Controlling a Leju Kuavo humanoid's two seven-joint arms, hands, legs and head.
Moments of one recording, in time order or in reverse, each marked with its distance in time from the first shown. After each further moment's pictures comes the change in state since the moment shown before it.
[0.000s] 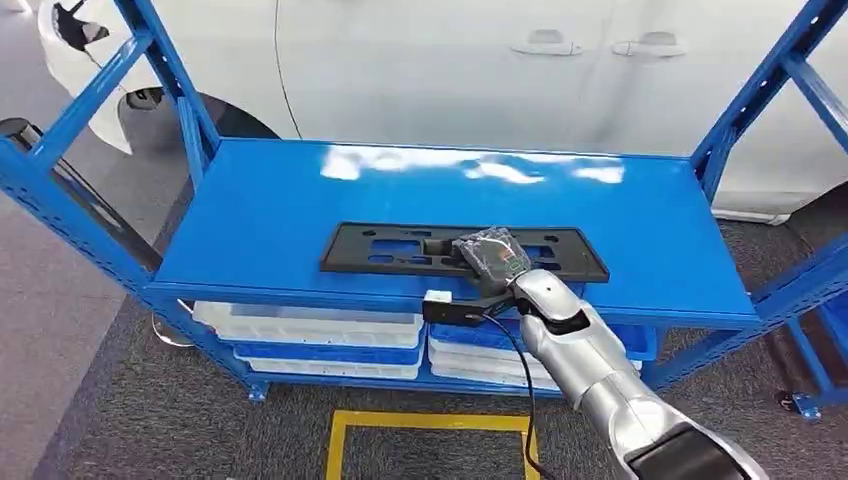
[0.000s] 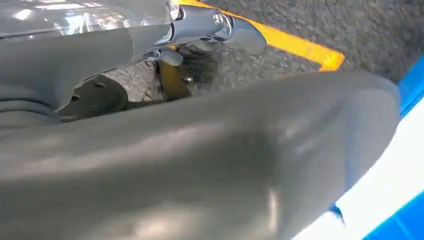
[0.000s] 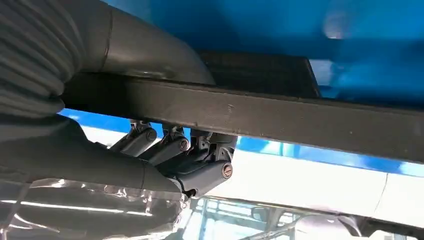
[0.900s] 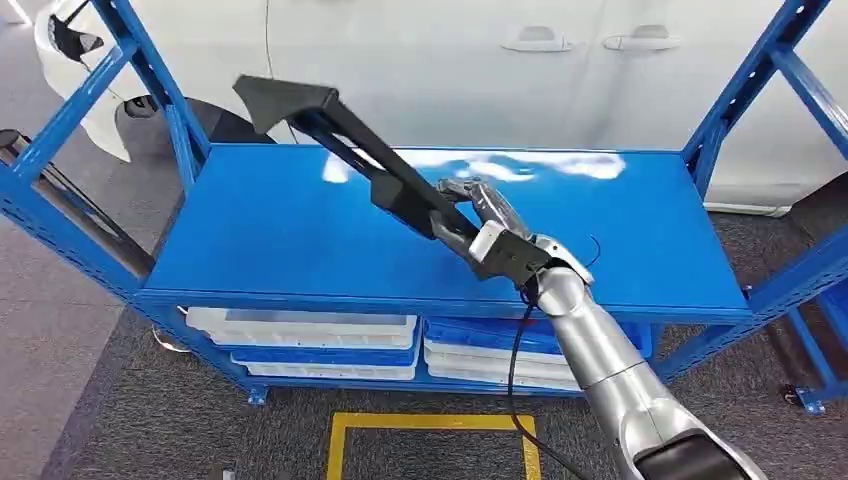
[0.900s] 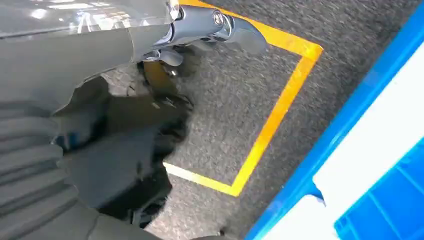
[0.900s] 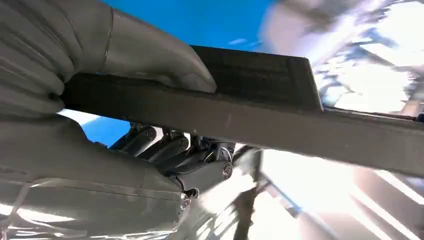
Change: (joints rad) left arm -0.025 0.002 0.000 0.000 0.012 -0.027 -0.030; right arm 0.009 0.021 -0.106 -0.368 -0.889 0.392 -0.314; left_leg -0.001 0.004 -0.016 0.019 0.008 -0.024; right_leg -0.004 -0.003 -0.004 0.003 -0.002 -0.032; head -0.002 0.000
